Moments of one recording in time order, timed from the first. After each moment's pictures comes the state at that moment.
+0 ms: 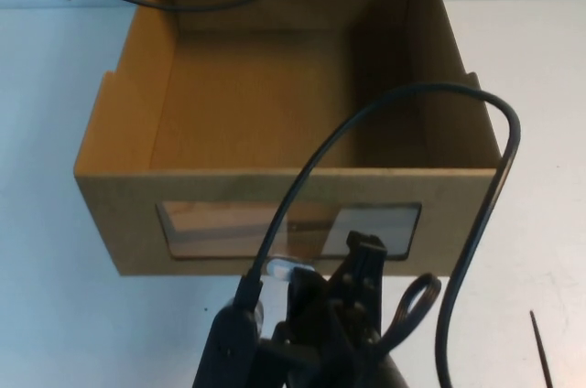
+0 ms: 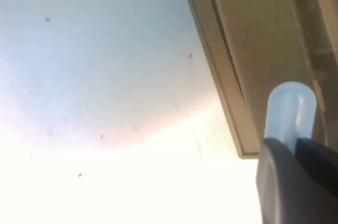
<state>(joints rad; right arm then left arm) 1.49 1.57 -1.02 -1.30 1.05 0.88 -0.21 2.17 -2.45 -0.71 1.23 0.34</state>
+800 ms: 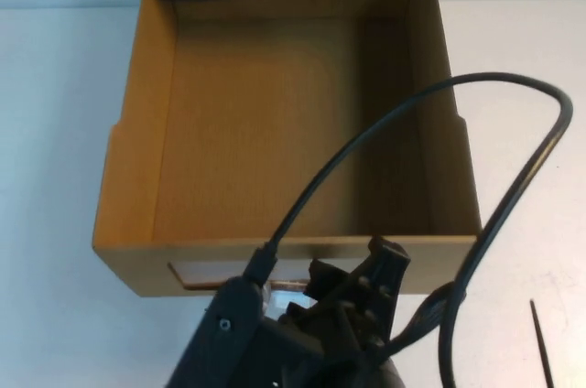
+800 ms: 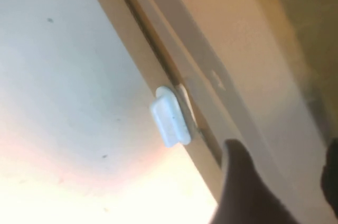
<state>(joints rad) 1.53 1.57 -1.12 -1.14 1.18 0.91 -0.21 2.18 -2.55 -0.67 1.26 0.31</state>
